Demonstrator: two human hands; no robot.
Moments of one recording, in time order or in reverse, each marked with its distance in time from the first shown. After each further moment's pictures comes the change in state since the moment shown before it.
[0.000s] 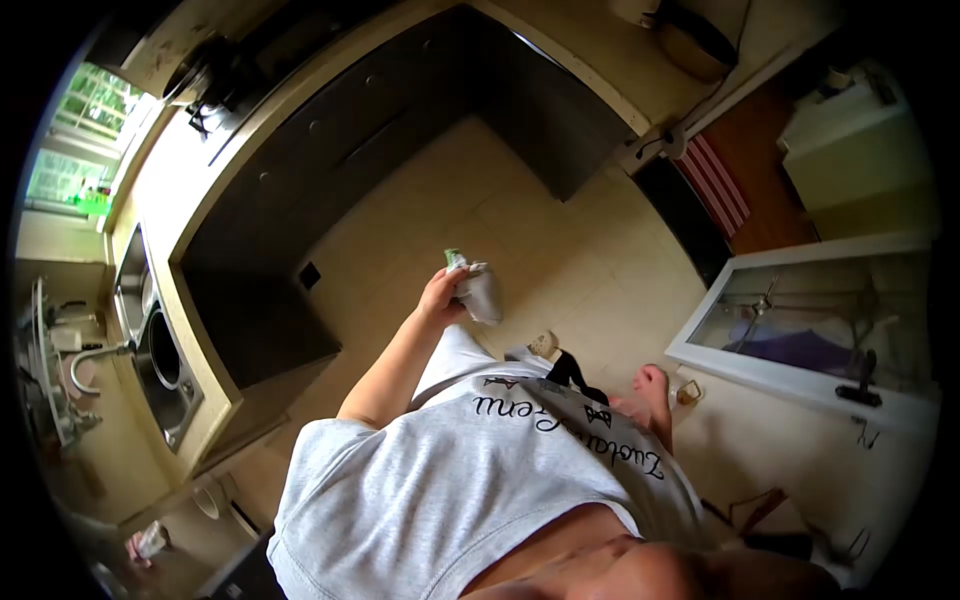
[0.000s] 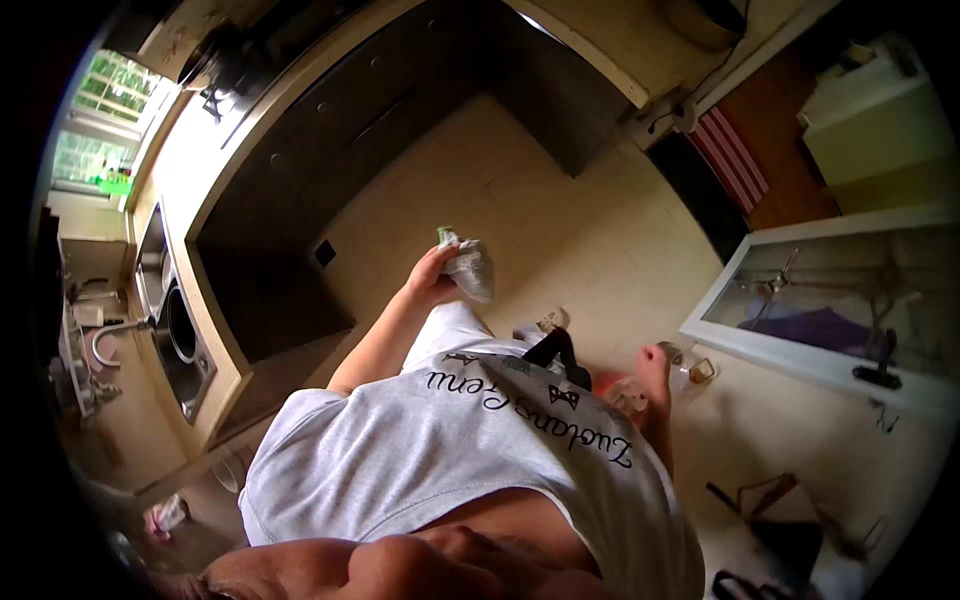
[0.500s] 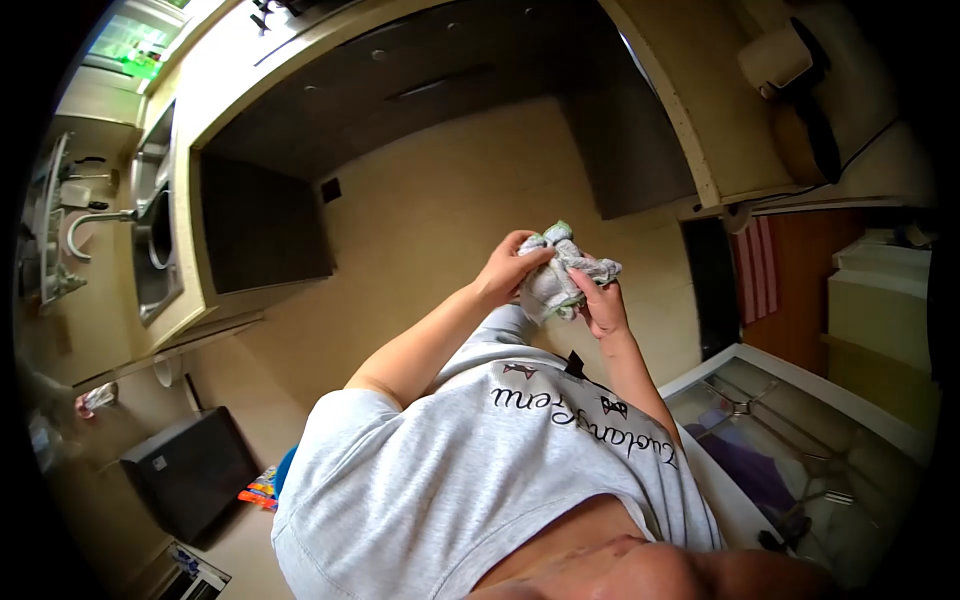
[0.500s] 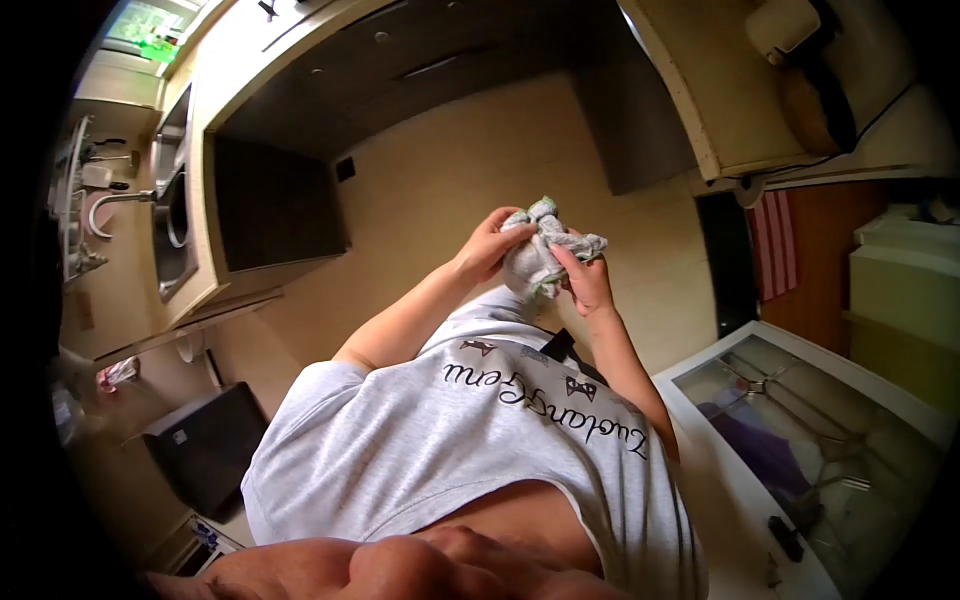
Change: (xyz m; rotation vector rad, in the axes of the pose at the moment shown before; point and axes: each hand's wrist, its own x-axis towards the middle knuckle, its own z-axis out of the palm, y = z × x) left_hand 0.050 -0.009 0.146 0.185 0.174 0.239; right_hand 0.119 -0.380 0.024 0.747 -0.743 0.024
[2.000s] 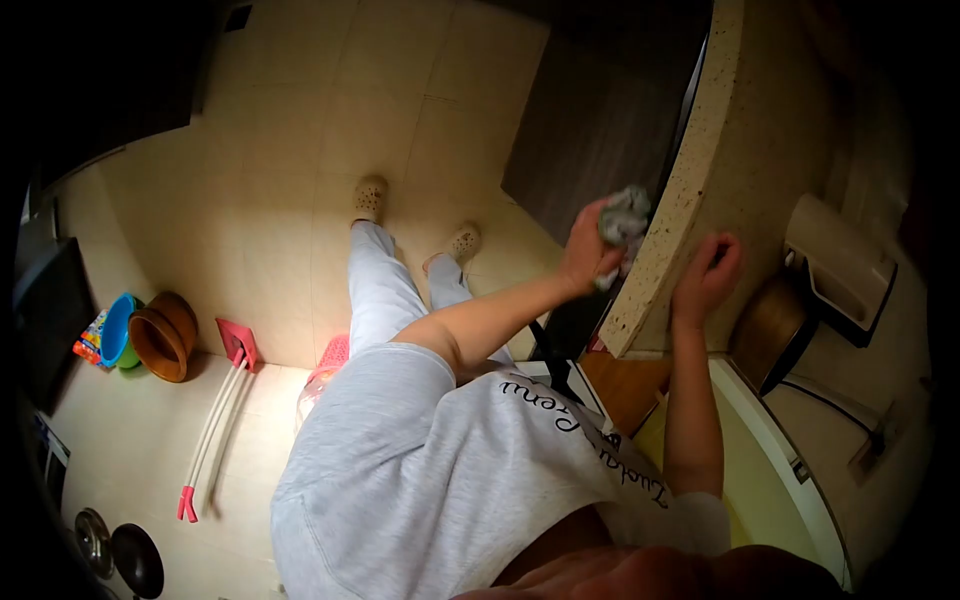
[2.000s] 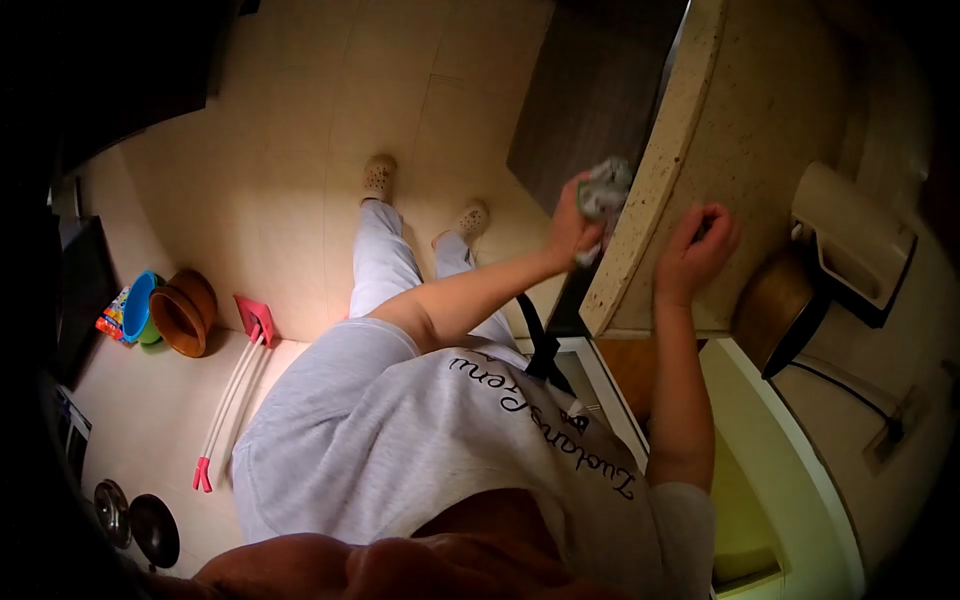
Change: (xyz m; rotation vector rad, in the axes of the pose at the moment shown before) left_hand 0.331 -0.091 0.244 -0.012 0.574 0.750; right_hand 0.219 -0.267 -0.183 -1.650 0.287 -0.926
